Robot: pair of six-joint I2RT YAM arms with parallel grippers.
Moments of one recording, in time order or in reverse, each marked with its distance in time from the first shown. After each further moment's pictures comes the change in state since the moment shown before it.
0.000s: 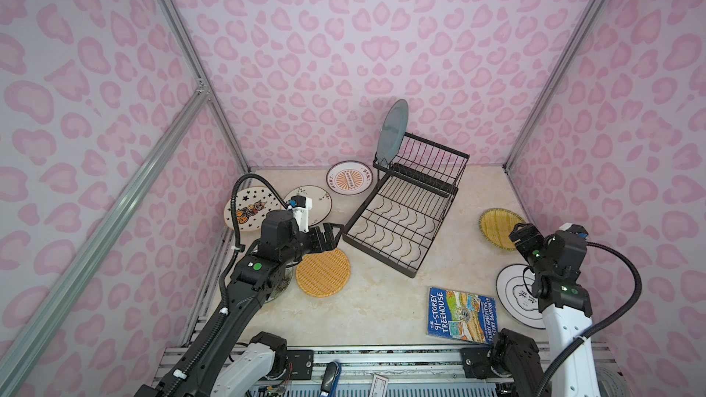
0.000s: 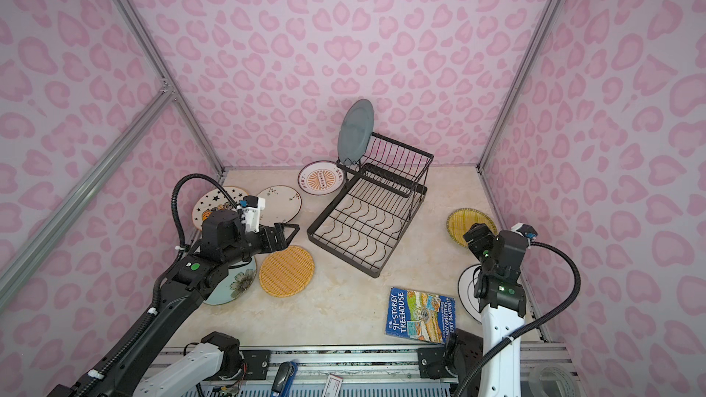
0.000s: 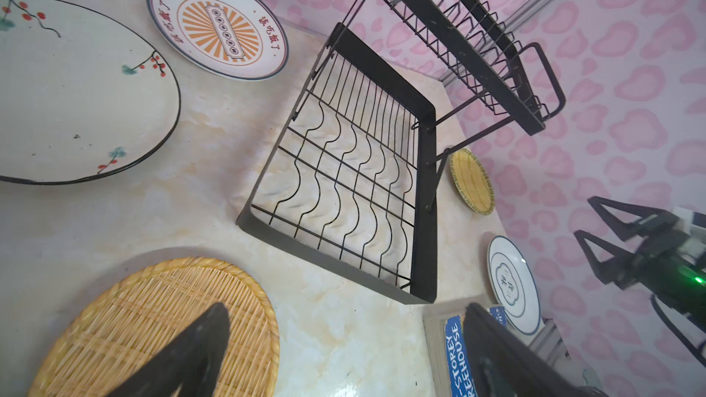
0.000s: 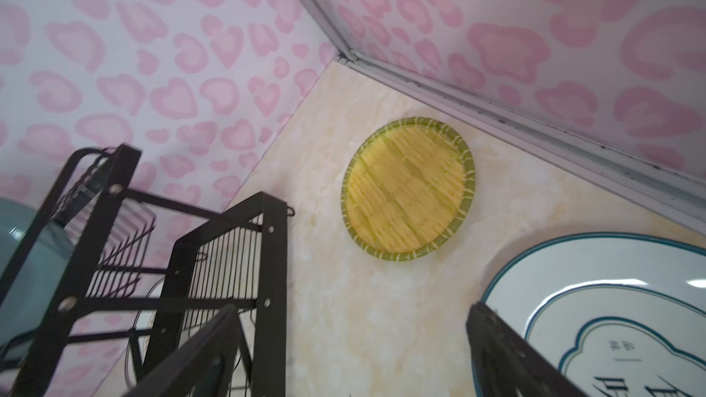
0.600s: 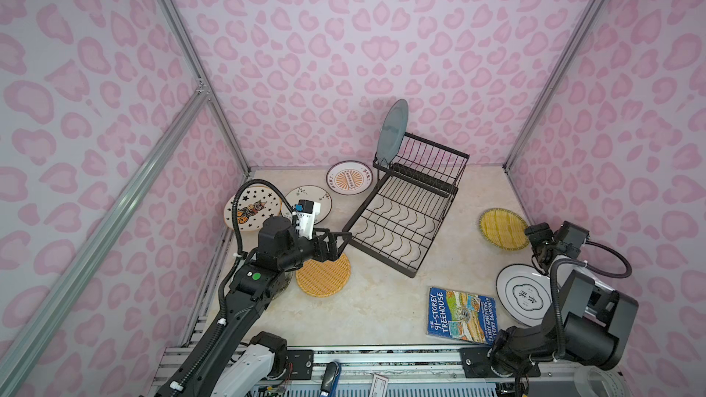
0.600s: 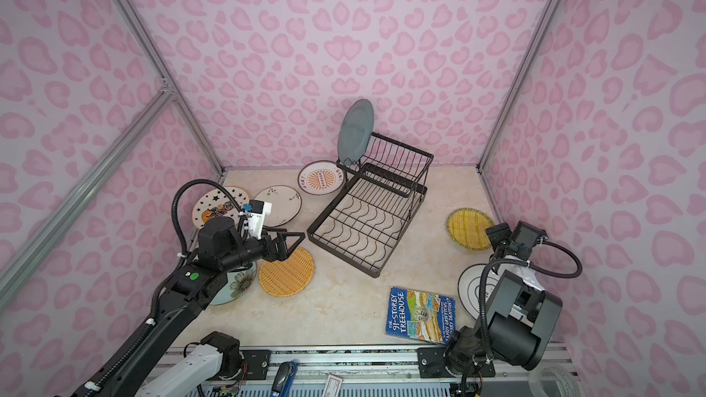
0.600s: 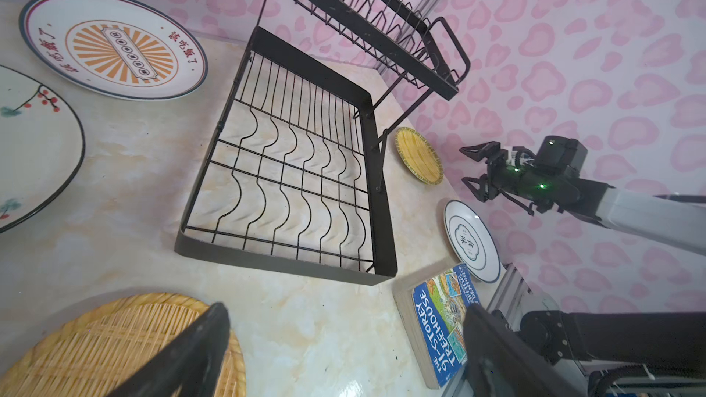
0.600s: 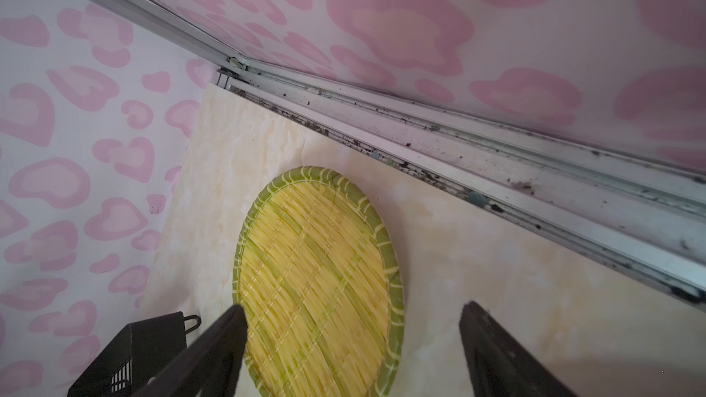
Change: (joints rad) left arm -0.024 -0.073 -0.078 0.109 0.157 0.077; right arm -0.181 0.694 0.067 0.441 -0.124 0.035
